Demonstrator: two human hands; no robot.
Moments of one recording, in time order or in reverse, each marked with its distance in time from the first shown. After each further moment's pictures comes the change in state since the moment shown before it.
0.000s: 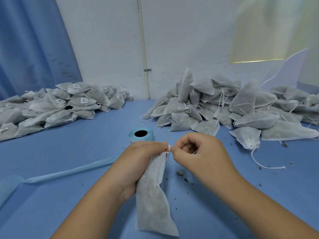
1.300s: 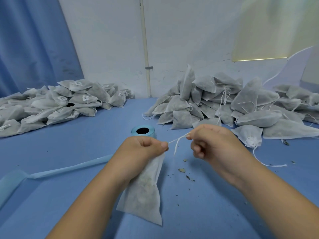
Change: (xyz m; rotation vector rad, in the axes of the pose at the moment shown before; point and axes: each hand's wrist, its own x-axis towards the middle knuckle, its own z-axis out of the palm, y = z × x) left_hand 0.004 -0.003 -0.014 0.297 0.102 0.073; right_hand 0.016 0.009 -0.020 0.554 -0.097 0.274
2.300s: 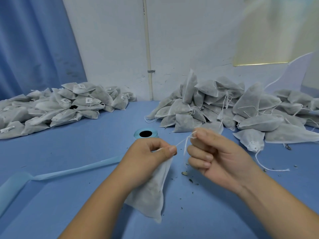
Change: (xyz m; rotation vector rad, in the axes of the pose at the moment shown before) left_hand 0.005 -0.005 0.002 0.106 -0.028 0.275; right_hand -0.002 0.001 0.001 0.565 -0.439 0.084
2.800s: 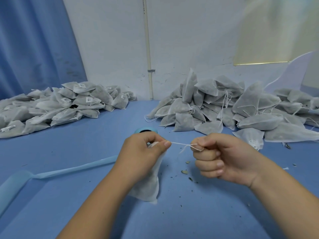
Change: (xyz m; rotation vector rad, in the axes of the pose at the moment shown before) left_hand 0.005 -0.003 -0.001 0.188 0.229 0.054; right_hand -0.003 -0.021 -0.010 -0.236 -0.063 0.353
